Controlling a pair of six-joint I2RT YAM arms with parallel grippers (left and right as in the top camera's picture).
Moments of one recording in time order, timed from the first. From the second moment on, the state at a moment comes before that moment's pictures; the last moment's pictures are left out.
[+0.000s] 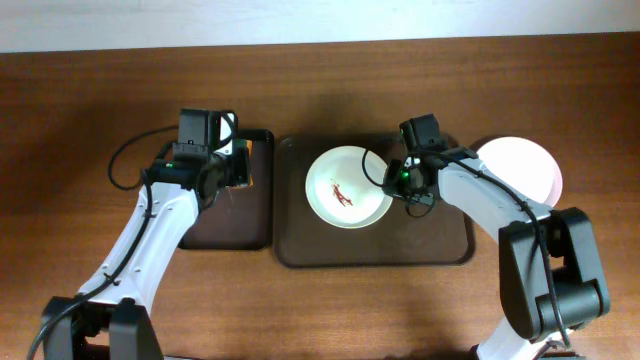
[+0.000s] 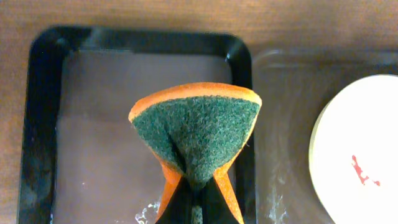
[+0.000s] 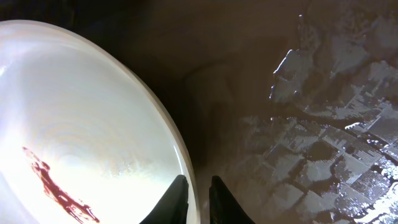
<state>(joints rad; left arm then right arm) -0.15 1.58 1.11 -0.51 0.06 -0.15 0.24 1.83 1.10 -0.52 -0.13 0.56</state>
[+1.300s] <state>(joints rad) -0.24 1.60 1.07 -0.51 0.30 -0.15 0.24 1.88 1.11 -0.52 -0.21 0.55</state>
